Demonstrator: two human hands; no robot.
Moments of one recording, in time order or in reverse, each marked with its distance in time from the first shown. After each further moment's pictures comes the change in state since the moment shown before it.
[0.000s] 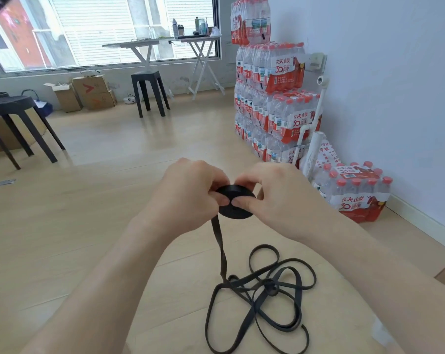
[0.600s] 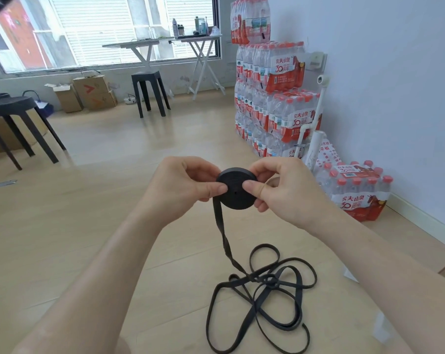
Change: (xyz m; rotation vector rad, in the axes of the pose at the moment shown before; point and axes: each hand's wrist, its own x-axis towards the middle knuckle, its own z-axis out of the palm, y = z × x) left_hand 0.005 -0.018 0.001 -0.667 0.017 -0.209; right_hand 0.002 0.014 0.002 0.491 0.085 0.239
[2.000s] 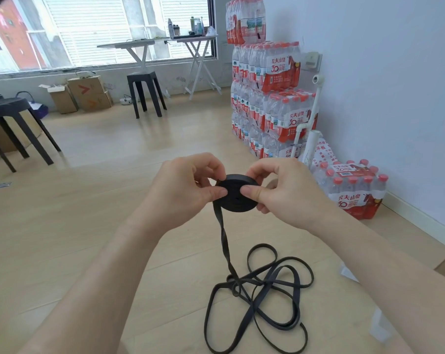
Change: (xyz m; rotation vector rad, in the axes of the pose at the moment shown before) left_hand -0.003 0.003 0.009 0.266 0.039 0.201; right_hand -0.001 -0.001 -0.006 -0.127 -0.006 -0.007
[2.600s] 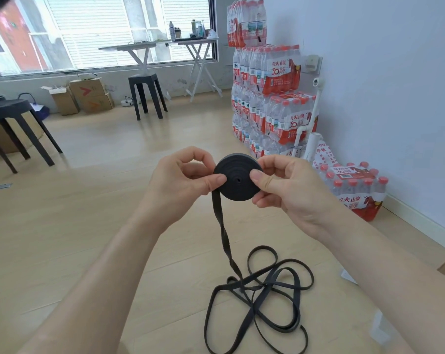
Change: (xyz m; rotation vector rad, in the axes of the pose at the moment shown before) left_hand 0.002 -0.001 -0.003 -0.420 0.036 -0.116; right_hand 0.000 -0.002 0.000 0.653 -0.001 0.241
